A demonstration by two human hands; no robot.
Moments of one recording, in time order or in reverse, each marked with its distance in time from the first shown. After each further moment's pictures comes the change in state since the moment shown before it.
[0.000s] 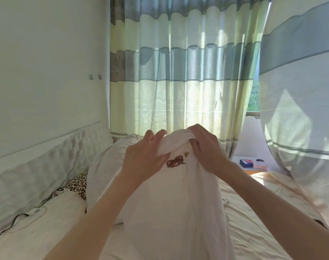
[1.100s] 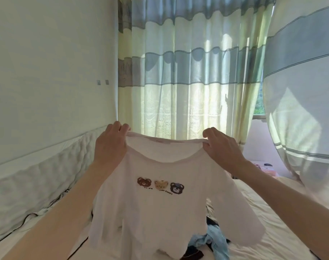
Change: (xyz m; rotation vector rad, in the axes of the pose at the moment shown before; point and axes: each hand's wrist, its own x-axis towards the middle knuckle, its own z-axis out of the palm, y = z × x) left_hand 0.007 -0.076 -0.008 0.204 0.096 -0.119; right_hand -0.001 0.060 -0.015 -0.526 0.067 -0.142
